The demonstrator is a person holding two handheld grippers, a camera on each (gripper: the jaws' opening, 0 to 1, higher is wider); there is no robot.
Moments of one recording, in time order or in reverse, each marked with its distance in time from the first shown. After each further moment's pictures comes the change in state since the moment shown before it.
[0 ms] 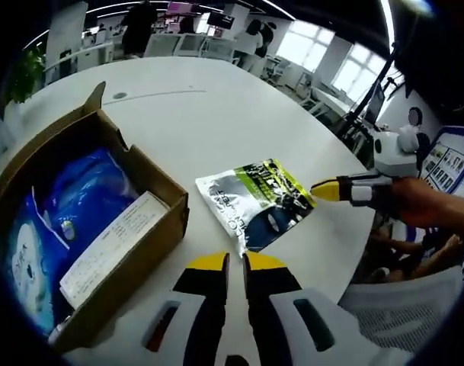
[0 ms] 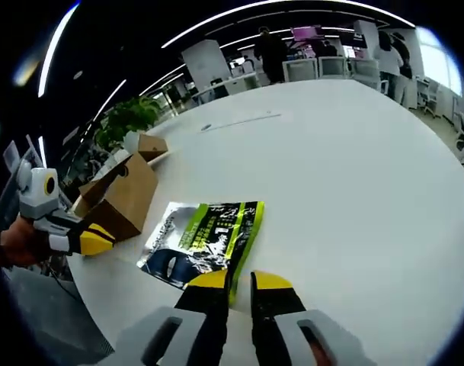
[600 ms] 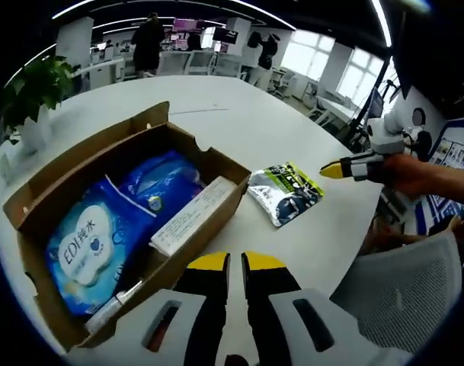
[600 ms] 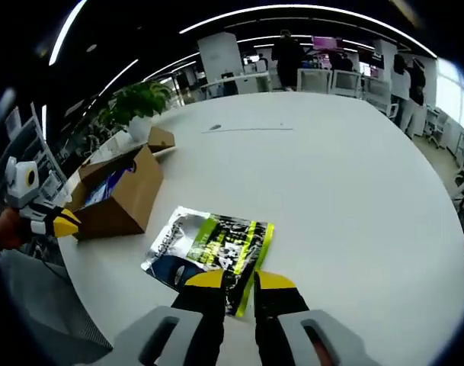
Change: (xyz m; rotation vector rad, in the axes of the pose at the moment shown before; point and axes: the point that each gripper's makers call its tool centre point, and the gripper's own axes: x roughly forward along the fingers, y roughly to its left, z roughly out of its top) left arm -0.088 0.051 -0.020 0.023 -0.088 0.089; right arm -0.007 0.036 0.034 -0.144 0.006 -0.031
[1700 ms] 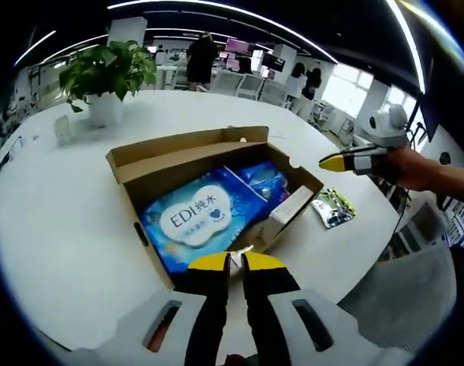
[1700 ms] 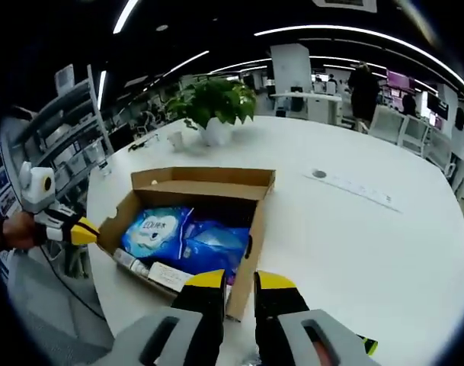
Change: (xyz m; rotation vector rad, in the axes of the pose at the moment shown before) left arm -0.094 0.105 -0.025 -0.180 -0.147 0.160; right arm 0.065 0.176 0.099 -0.280 -0.020 0.247
